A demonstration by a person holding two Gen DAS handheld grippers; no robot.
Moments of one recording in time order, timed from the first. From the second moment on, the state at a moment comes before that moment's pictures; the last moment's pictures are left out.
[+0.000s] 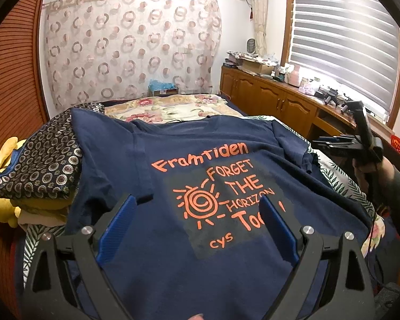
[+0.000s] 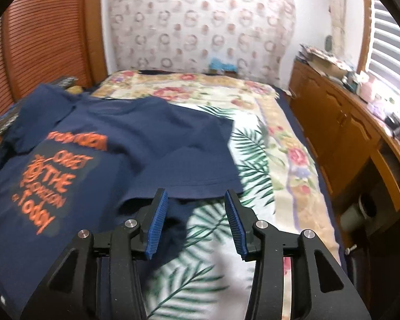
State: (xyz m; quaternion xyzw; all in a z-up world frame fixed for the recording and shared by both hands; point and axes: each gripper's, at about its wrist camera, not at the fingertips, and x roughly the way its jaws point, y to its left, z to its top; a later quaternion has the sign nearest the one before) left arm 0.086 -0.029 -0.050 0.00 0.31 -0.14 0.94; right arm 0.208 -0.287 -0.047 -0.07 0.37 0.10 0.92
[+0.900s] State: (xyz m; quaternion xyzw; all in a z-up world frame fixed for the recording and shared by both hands) left arm 0.083 -0.014 -0.056 -0.02 0.31 -0.13 0.94; right arm 0.253 -0.255 -0.021 -0.04 0.37 0.17 0.91
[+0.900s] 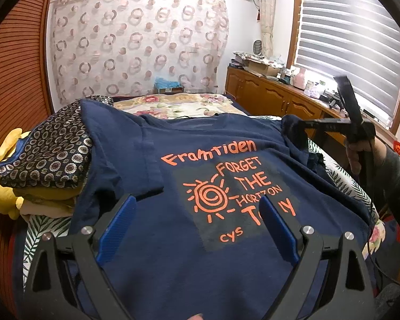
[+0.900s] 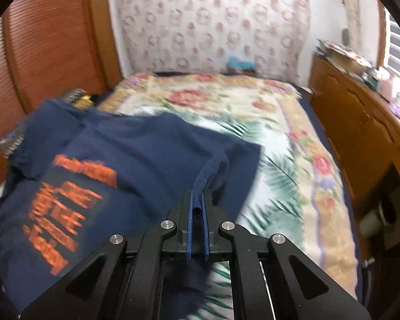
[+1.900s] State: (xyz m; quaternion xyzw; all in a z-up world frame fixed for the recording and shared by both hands) left arm 0.081 -0.015 -0.060 -0.02 0.32 -0.13 0.94; right arm 0.211 -0.204 -0.061 -0.12 0.42 0.21 0.87
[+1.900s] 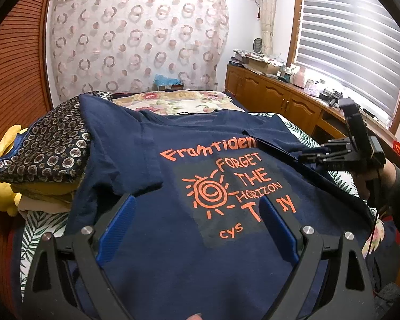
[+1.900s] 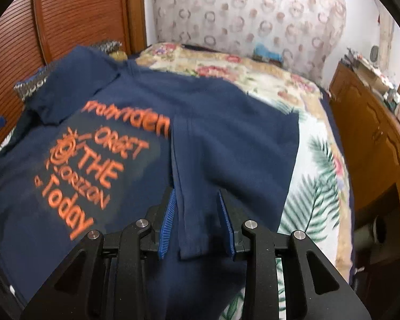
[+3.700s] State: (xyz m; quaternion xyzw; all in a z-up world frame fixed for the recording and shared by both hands) left arm 0.206 0.074 -0.036 0.01 0.34 -0.06 0.94; right arm 0.310 -0.266 -0.063 -0.08 0.42 0.15 0.89
